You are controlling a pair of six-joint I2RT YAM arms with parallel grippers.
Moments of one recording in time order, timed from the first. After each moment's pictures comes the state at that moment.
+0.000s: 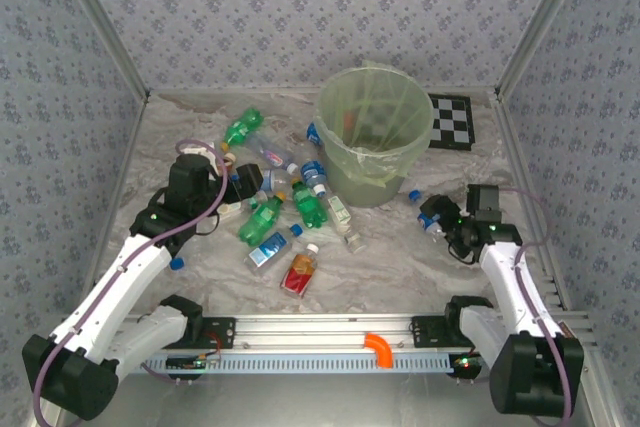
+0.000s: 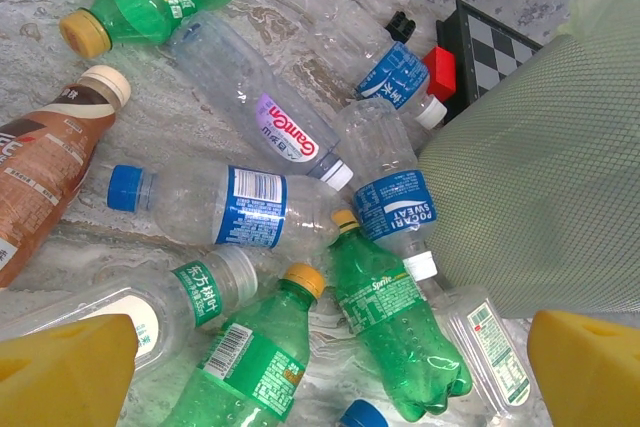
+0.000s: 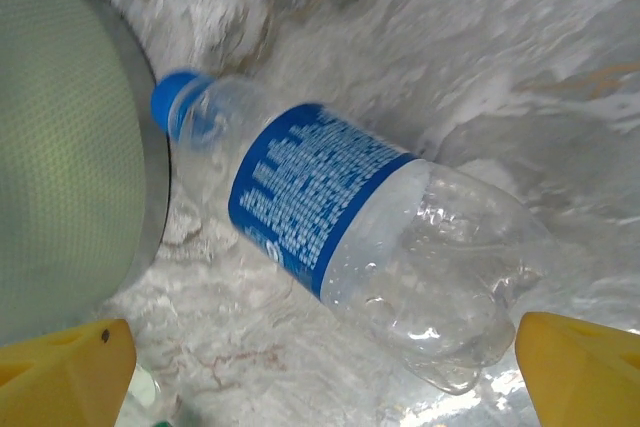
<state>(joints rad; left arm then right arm) -0.41 0.91 0.82 -0.48 0.00 -0.60 -0.05 0.91 0.55 -0.63 -0.21 0.78</state>
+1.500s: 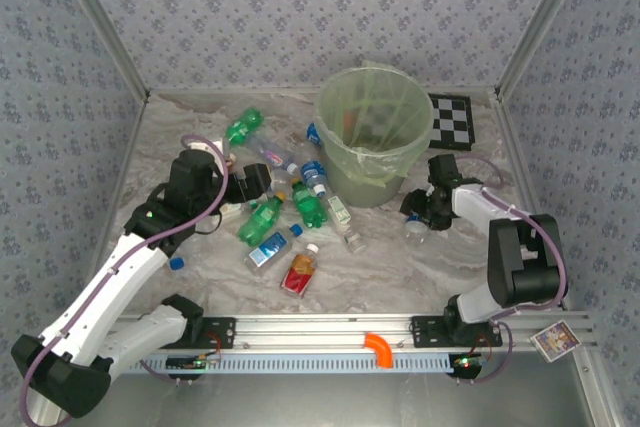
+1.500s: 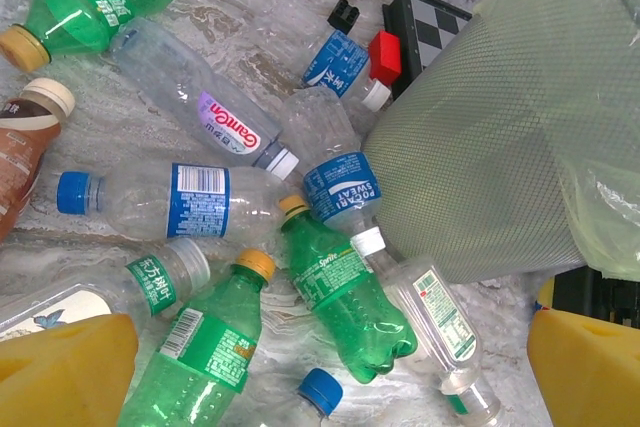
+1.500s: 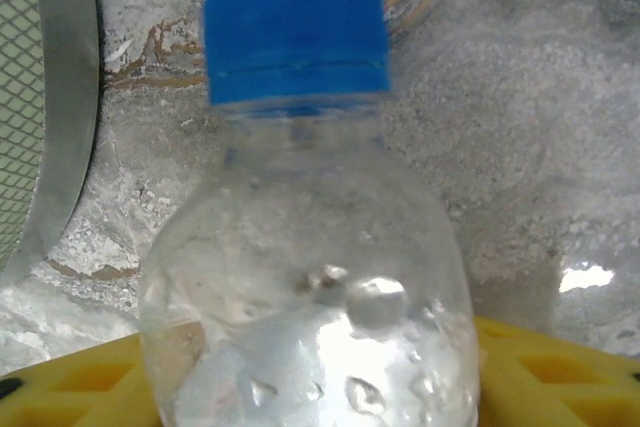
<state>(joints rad) -0.51 0.91 0.94 -0.59 -0.01 -0.59 0.11 1.49 0.78 -0.53 -0.15 0.51</state>
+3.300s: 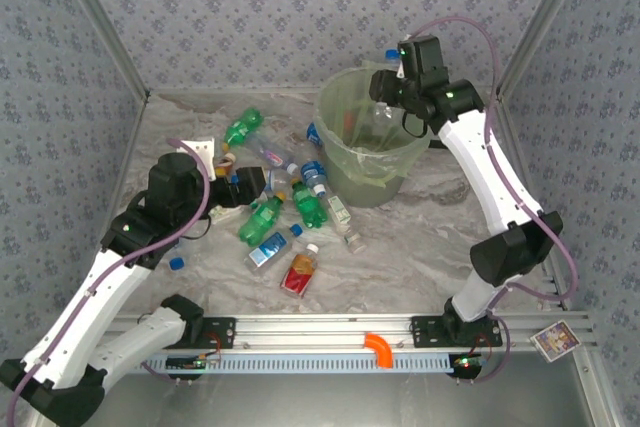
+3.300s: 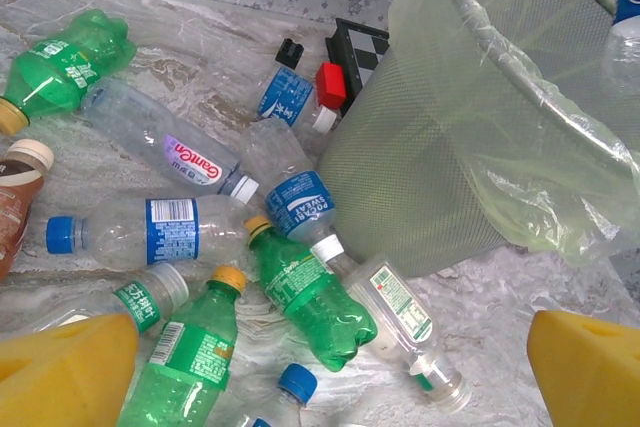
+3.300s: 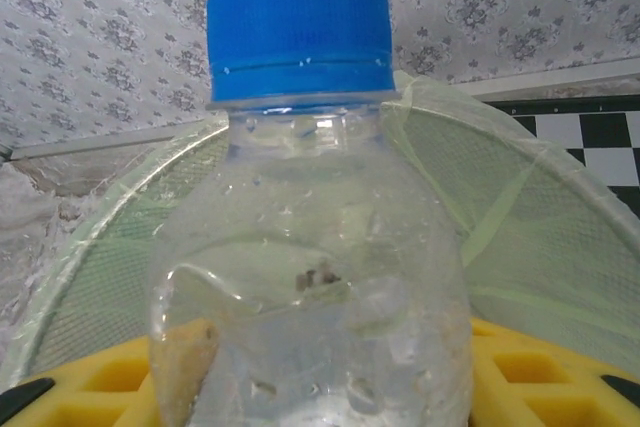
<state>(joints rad) -0.53 0.82 1.03 -0.67 0.02 -0.50 0.38 1.68 1.91 -0.86 0.10 0.40</state>
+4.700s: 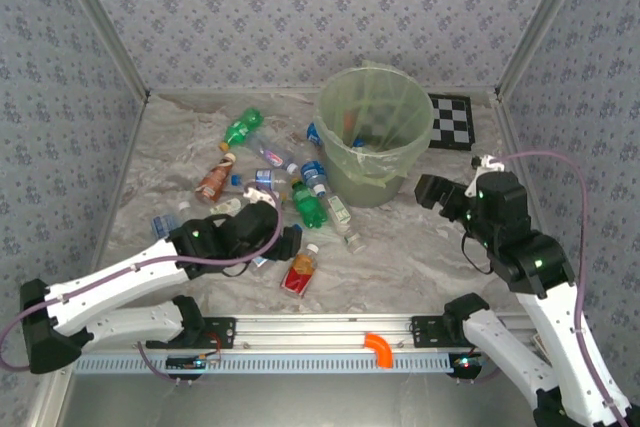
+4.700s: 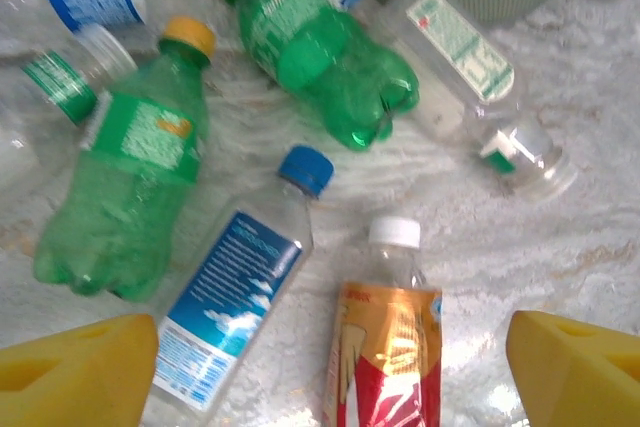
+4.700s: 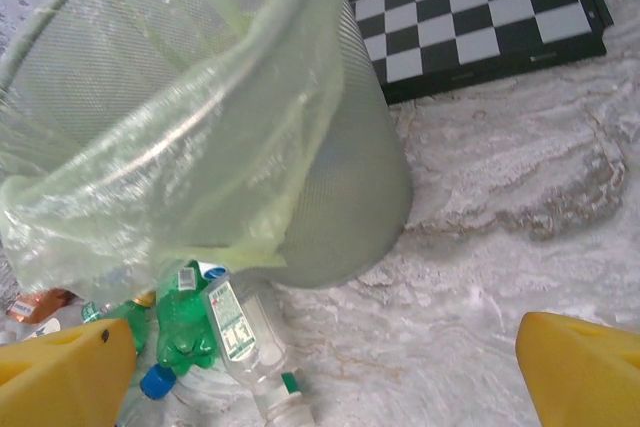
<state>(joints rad) -1.09 1.00 0.88 -0.82 -0.31 -0.73 0.37 0.66 1.03 -0.92 0.12 0.57</state>
